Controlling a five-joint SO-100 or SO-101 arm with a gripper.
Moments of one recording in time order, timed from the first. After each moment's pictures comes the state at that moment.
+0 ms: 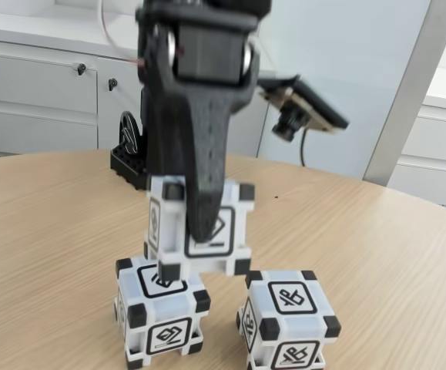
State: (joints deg) arm 22.4 112.8 110.0 71.7 -14.0
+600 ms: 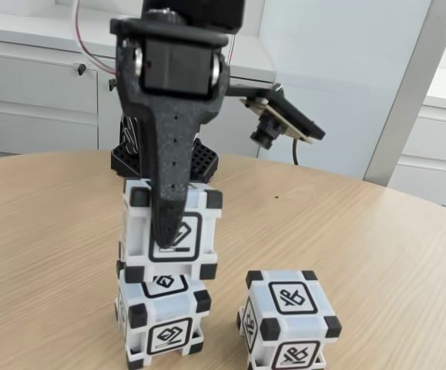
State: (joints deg) arm 27.1 112.9 110.7 71.7 -14.9
